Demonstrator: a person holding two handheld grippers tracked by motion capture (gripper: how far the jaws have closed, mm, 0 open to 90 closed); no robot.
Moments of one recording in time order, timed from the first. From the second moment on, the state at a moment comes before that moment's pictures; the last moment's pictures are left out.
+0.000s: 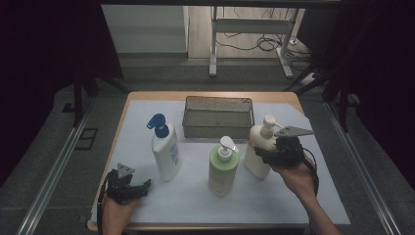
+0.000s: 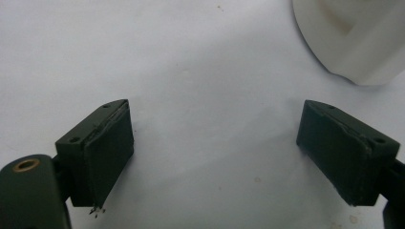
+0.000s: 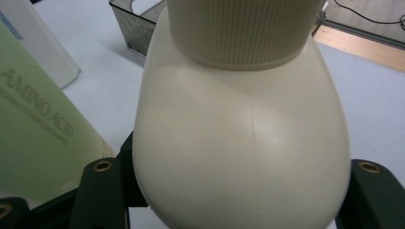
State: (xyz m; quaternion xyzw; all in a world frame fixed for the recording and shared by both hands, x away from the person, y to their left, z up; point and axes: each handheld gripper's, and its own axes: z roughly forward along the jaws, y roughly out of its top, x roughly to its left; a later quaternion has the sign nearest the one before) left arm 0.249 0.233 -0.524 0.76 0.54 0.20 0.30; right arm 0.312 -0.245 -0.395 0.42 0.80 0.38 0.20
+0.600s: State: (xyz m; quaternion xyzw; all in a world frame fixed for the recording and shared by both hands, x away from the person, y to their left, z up) left arm 0.249 0.233 -0.523 0.76 0.54 0.20 0.30; right arm 0.317 -0.238 -0.352 0.39 0.80 0.41 0.20
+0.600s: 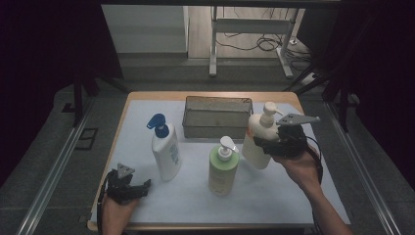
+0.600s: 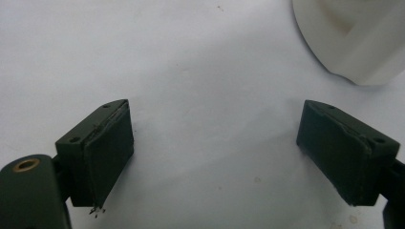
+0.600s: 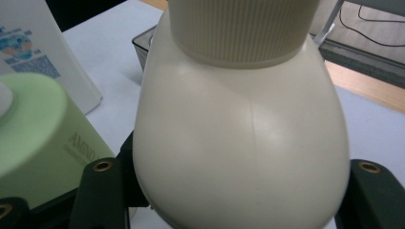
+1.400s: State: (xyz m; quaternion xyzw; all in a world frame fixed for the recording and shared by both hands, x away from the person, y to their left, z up) left arm 0.249 0.233 -0.524 0.76 0.54 0.20 0.30; right arm 0.350 -0.210 -0.322 0.38 0.79 0.42 0.21
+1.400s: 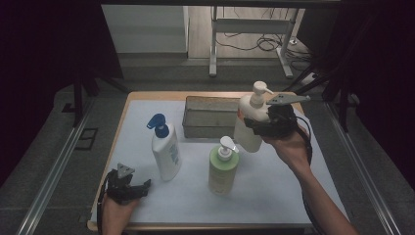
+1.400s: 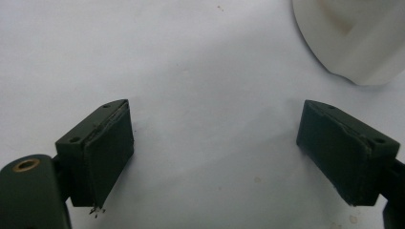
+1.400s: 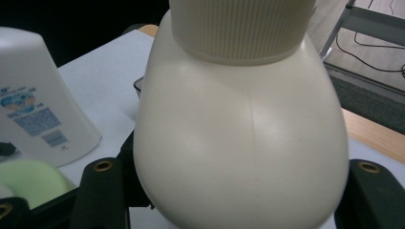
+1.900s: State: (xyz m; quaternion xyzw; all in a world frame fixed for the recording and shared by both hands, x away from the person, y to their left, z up) left arm 0.249 0.233 -0.524 0.76 0.54 0.20 0.30; right arm 0.381 -0.185 -0.322 0.39 0.79 0.42 0.22
